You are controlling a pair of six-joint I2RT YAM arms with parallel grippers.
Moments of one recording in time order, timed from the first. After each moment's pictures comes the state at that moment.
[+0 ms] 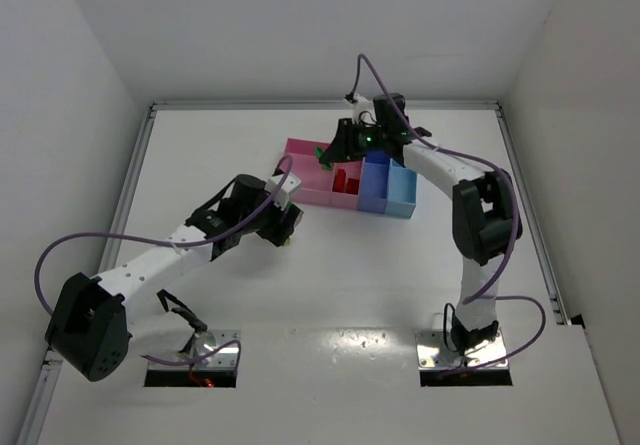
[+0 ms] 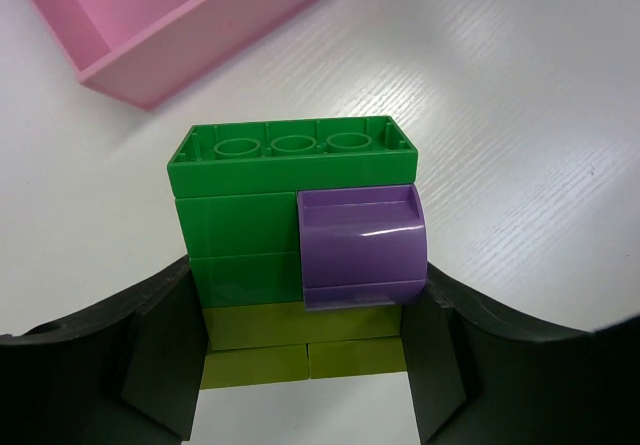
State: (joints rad) left arm -0.56 1.19 0.75 -0.24 0.12 0.10; right arm 0.34 1.97 1.46 -0.12 -0.74 0.30
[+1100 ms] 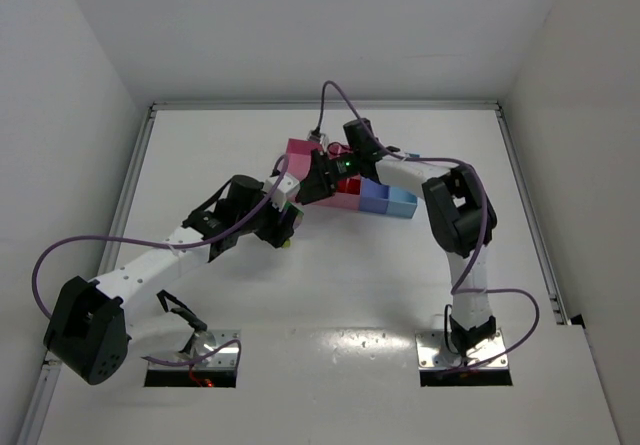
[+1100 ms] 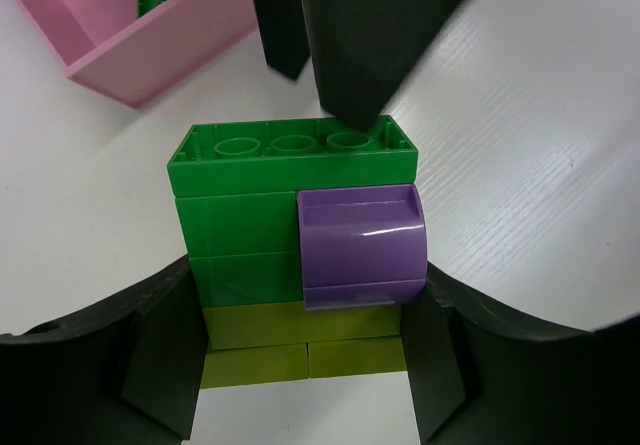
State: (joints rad) left arm -0.53 1.17 0.74 -0.23 0.17 0.10; right arm 0.46 2.12 1.45 -0.03 -1.22 0.44
